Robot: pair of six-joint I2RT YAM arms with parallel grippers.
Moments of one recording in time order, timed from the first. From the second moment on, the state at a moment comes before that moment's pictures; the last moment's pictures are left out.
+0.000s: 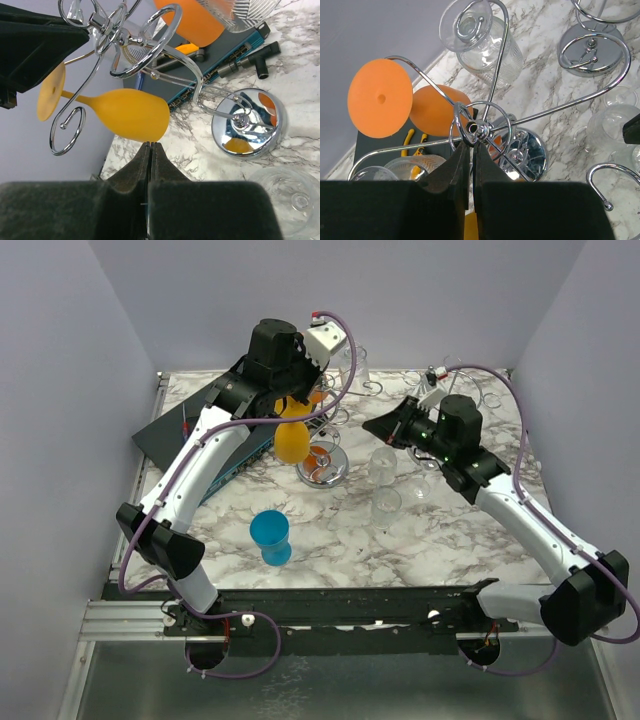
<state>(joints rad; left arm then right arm) -0.54 1.66 1.95 -0.70 0.10 0.32 0.46 1.23 1.05 0.00 -0.29 0.73</state>
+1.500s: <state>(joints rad) -0.53 1.36 1.83 -0.74 0.24 0.24 0.56 1.08 0.98 -0.66 -0.04 0.43</state>
